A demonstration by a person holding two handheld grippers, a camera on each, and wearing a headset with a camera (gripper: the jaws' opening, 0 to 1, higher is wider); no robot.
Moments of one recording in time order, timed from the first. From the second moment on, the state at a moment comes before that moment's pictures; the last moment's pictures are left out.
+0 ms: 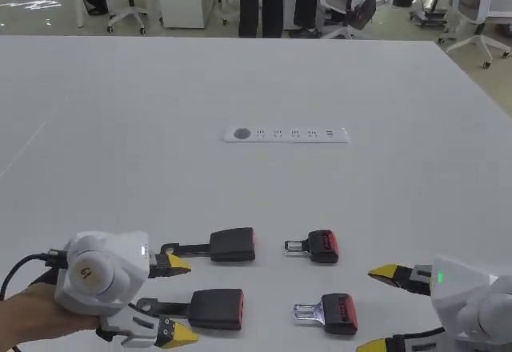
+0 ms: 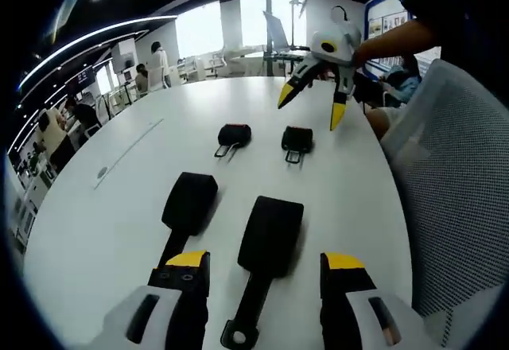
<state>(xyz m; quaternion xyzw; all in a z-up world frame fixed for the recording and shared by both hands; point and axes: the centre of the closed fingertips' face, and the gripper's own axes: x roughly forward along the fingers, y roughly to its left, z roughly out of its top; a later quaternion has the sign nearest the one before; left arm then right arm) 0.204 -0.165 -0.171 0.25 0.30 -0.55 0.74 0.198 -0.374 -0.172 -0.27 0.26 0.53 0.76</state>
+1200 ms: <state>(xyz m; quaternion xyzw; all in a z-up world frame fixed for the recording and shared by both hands) 0.207 -0.176 -0.204 0.33 0.35 -0.60 0.64 0.204 -0.358 -0.203 -0.30 0.31 0.59 0.69</state>
